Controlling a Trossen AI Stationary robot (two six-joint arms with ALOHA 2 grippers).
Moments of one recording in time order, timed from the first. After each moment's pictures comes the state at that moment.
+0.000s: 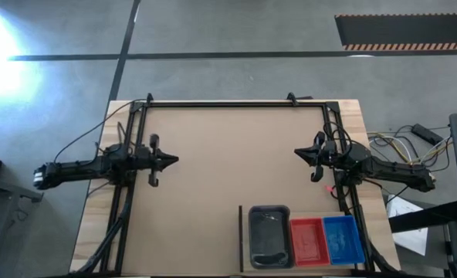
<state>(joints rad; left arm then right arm) 0.14 0.14 0.00 0.15 0.07 0.01 -0.15 0.00 0.01 0.03 0.05 0.12</state>
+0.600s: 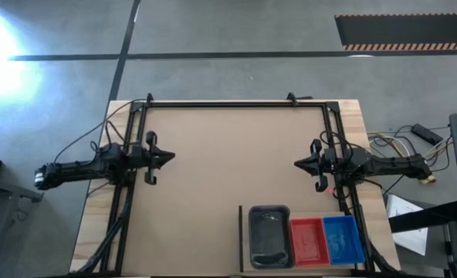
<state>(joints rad) 0.14 0.12 0.00 0.28 0.07 0.01 0.04 0.00 0.01 0.03 0.05 0.12</state>
